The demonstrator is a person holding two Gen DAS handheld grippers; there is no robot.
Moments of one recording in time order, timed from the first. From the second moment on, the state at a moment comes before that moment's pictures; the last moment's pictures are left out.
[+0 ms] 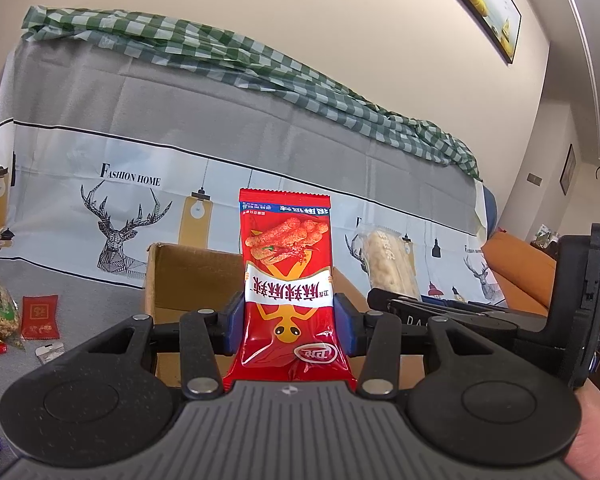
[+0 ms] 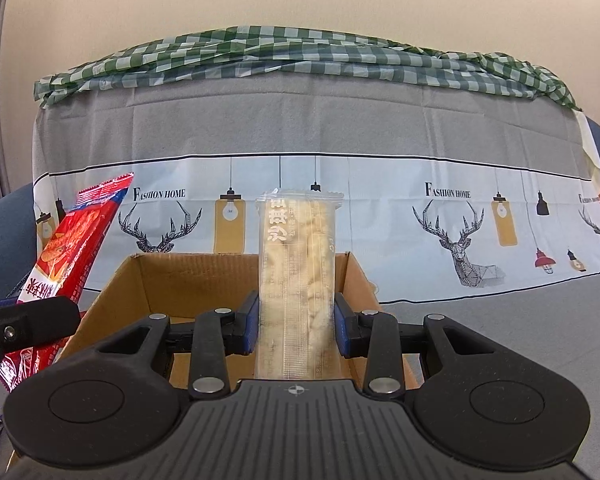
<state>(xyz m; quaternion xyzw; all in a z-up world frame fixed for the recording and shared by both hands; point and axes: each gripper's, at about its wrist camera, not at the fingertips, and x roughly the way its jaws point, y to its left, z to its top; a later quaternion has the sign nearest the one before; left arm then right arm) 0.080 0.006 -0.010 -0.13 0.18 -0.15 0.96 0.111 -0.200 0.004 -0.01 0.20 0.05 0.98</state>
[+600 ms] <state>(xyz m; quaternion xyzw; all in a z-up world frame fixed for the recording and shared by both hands) 0.088 -0.002 -0.013 -0.14 0.19 -0.18 0.96 0.105 -0.198 0.008 -0.01 0.18 0.04 0.98</state>
